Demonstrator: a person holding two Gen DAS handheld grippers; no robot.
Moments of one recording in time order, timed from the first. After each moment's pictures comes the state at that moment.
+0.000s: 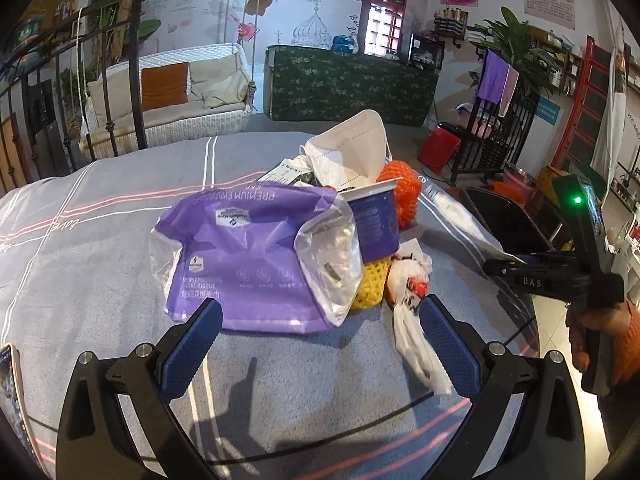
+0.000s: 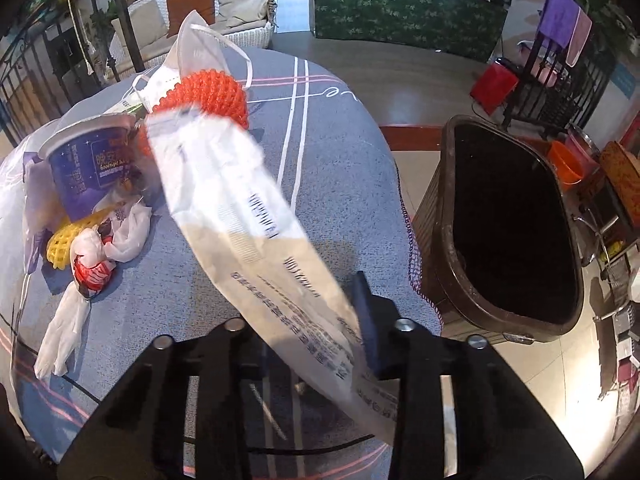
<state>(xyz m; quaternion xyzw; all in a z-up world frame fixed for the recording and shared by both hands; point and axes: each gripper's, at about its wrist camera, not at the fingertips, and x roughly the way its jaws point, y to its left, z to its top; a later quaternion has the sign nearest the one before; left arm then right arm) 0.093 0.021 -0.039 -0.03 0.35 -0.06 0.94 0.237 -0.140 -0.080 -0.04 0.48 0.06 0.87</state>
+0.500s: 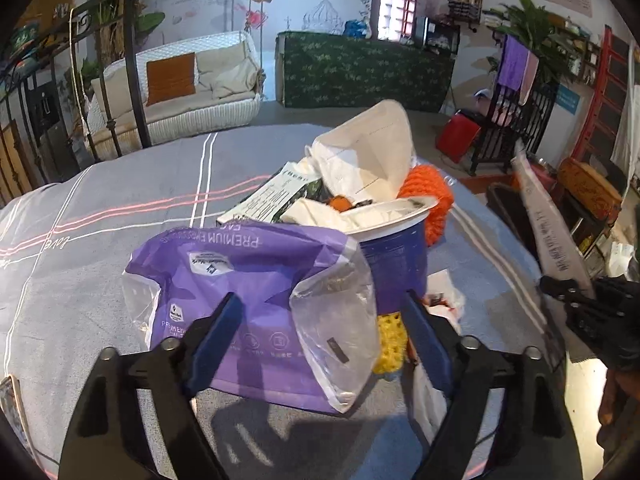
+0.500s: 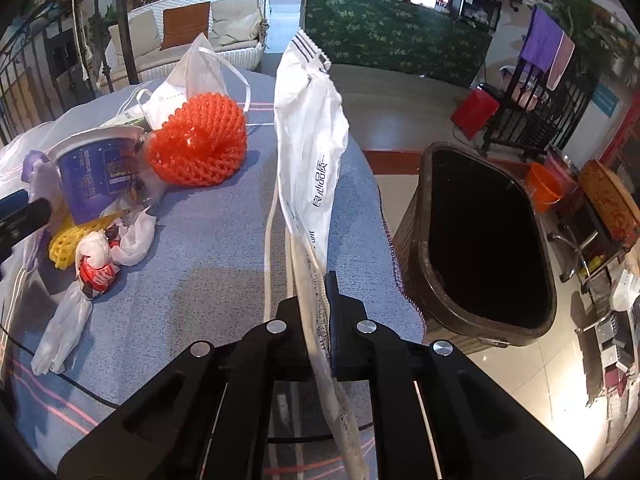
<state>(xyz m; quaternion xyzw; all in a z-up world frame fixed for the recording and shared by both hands) 0.149 0.008 -0.050 -0.01 0.38 -0.03 0.92 0.218 -0.131 -0.065 -0.06 0.44 0.04 0.90</state>
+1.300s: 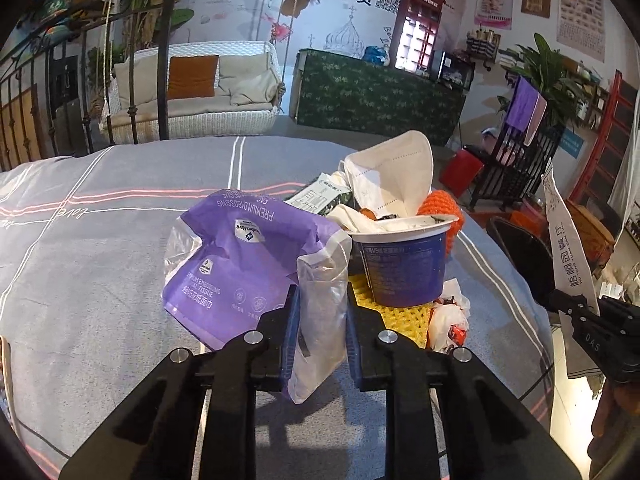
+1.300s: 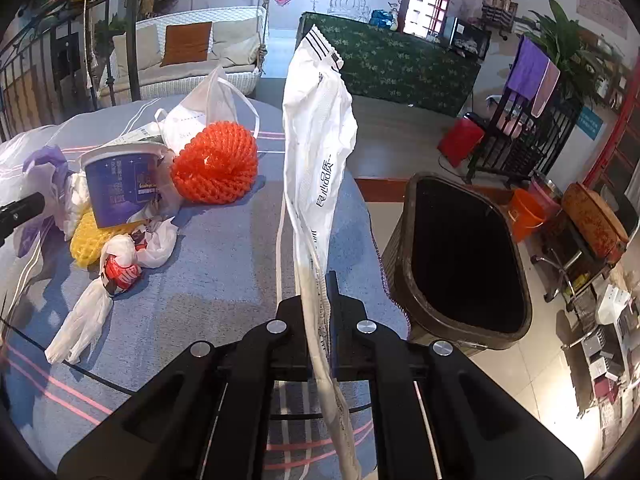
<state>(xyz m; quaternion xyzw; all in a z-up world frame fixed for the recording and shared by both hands) 0.115 0.047 -0.041 -0.08 0.33 -0.02 0.94 0.193 -0.120 -0.045 -0.08 0.39 0.02 0.92</state>
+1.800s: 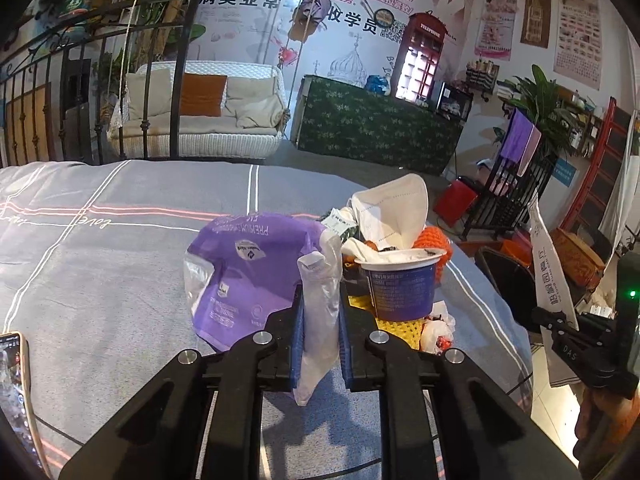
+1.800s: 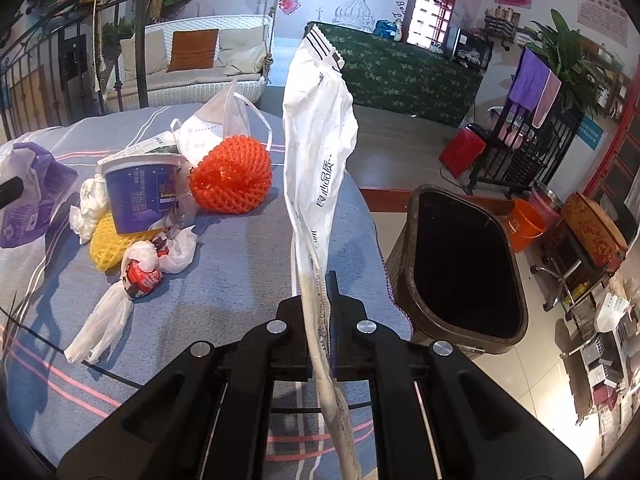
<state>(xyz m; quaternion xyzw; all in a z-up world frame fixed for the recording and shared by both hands) 0.090 0.067 -0.020 -0.11 0.28 -0.02 0.95 0.182 -0.114 -0.034 -0.09 0.37 0.03 0.92</state>
